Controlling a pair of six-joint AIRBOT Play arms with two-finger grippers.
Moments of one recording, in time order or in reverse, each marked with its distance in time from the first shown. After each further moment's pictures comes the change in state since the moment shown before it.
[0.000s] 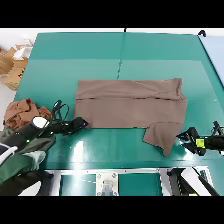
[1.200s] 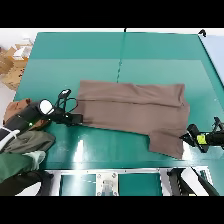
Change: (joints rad) left arm -0.034 -0.061 0.311 0.526 -0.299 -0.118; right arm 0.087 0.029 0.077 -0.065 0.042 0.098
